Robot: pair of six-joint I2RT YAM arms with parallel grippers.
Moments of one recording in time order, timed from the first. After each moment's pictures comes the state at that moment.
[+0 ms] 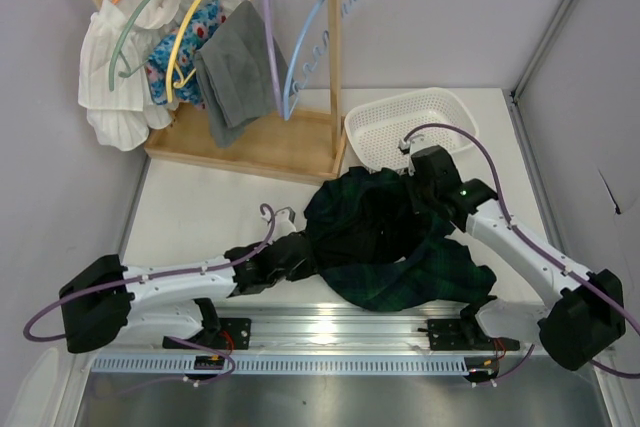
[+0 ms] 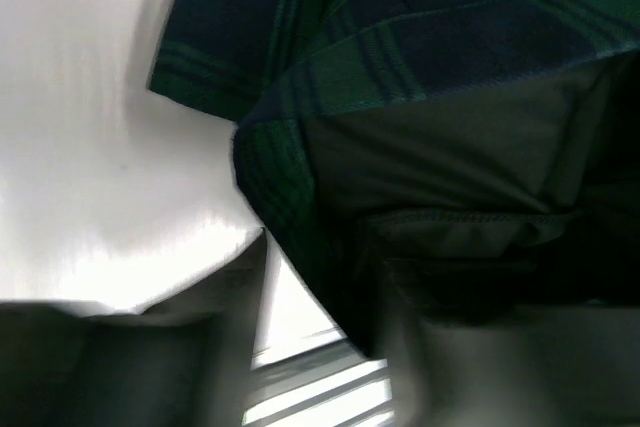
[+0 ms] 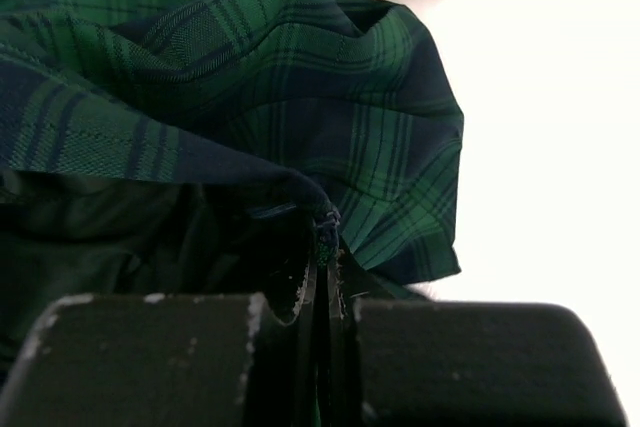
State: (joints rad) left arm -1.09 1.14 0.49 -0.20 -0.33 -1.20; right arm 0.52 1.21 0.97 -0.59 0.21 0.06
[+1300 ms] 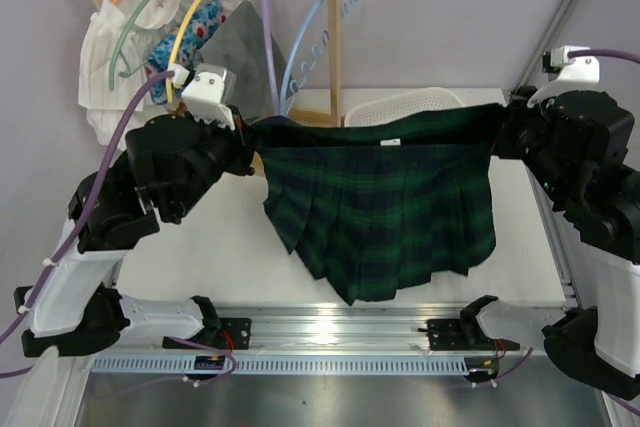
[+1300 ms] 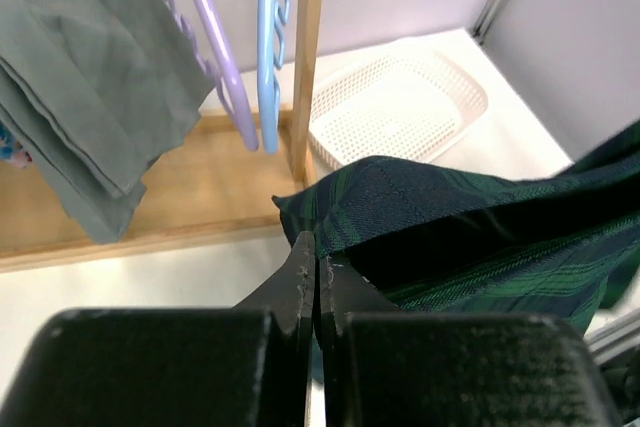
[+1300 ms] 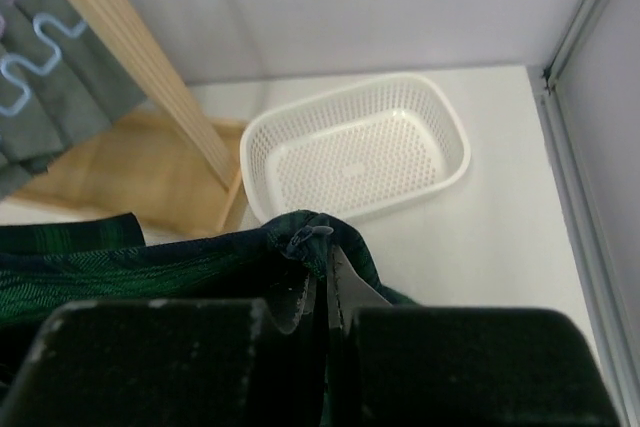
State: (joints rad) left arm -1.03 1.16 1.93 -0.99 -0.61 -0.25; right arm 0.52 1.18 2.12 -1.19 0.44 0.26
